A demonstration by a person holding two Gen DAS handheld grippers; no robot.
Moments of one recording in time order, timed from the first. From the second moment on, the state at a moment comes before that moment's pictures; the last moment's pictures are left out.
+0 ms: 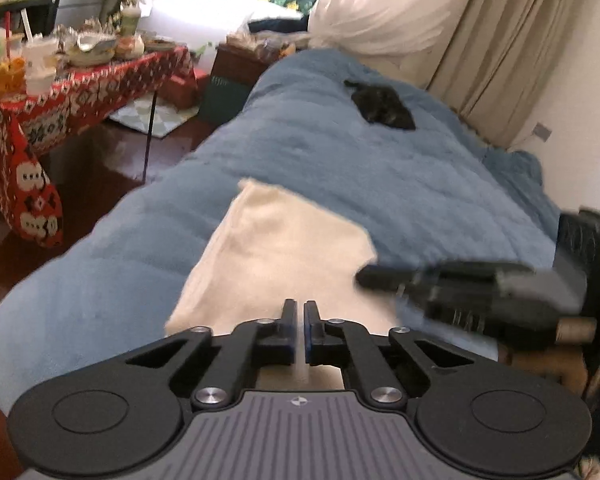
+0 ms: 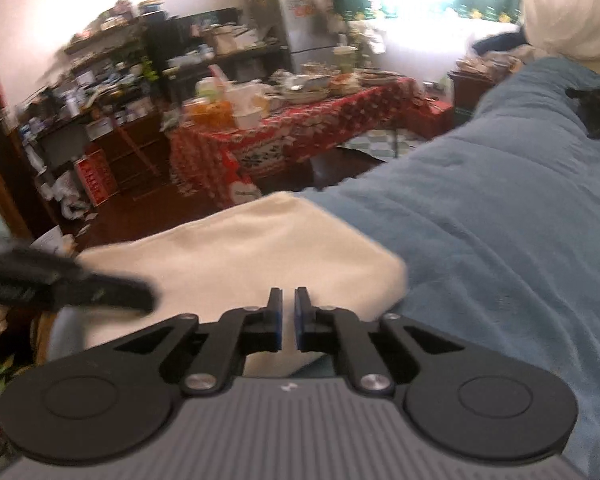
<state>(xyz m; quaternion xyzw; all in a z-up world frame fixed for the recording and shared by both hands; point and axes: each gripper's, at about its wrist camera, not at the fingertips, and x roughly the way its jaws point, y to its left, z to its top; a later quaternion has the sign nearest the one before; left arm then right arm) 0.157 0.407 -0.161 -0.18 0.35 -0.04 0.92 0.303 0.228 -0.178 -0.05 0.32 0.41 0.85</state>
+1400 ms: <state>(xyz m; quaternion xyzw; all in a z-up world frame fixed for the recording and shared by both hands) 0.287 0.437 -0.147 -0.18 0.44 0.01 0.88 0.373 0.249 -0.192 -0.05 0.35 0.37 0.86</state>
